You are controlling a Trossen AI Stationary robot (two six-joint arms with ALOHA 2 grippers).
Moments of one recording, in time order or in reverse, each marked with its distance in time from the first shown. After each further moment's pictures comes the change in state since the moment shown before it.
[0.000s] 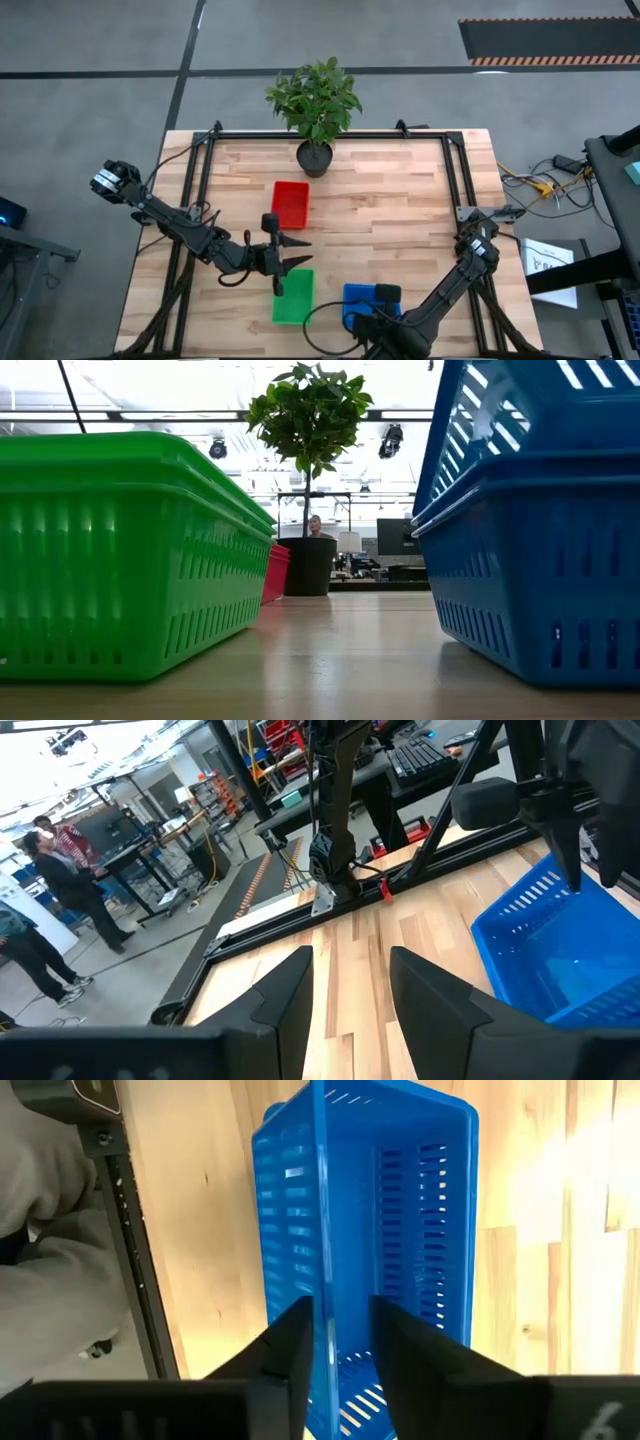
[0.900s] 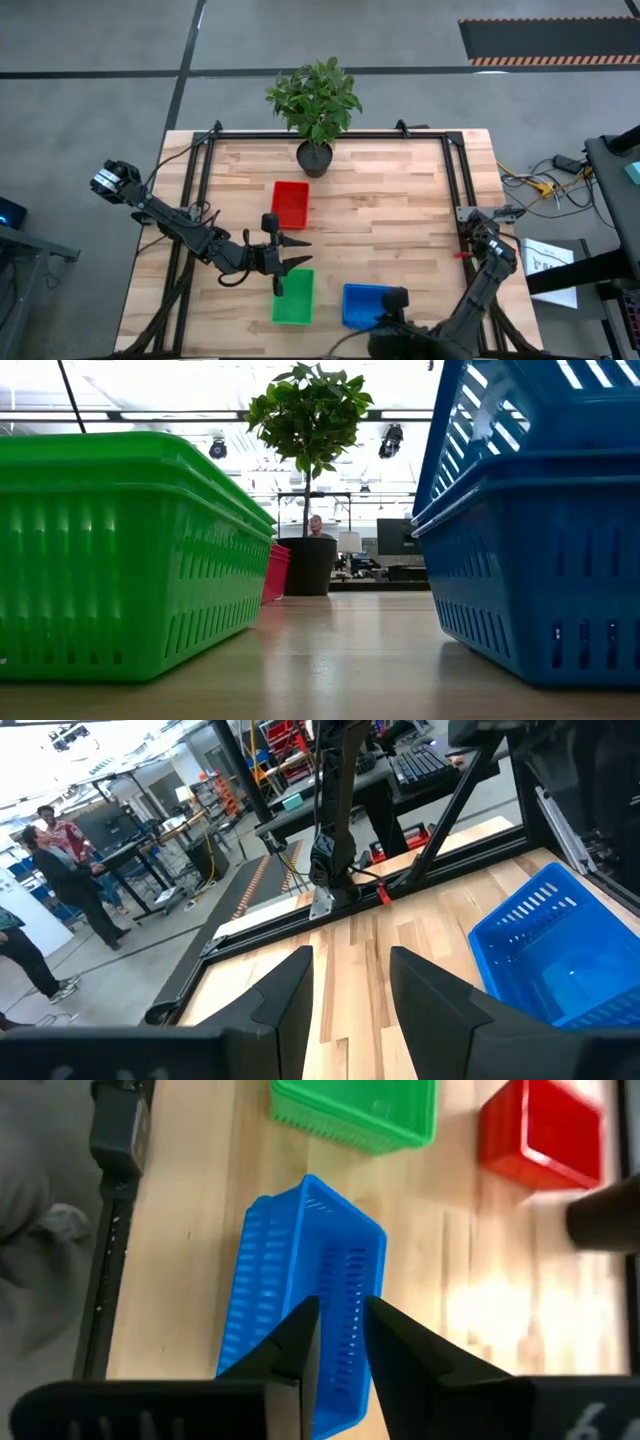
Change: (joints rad) left arm -0.001 0.000 0.000 0.012 0.000 -0.024; right arm 0.134 -0.071 0.024 -0.008 0.350 -0.189
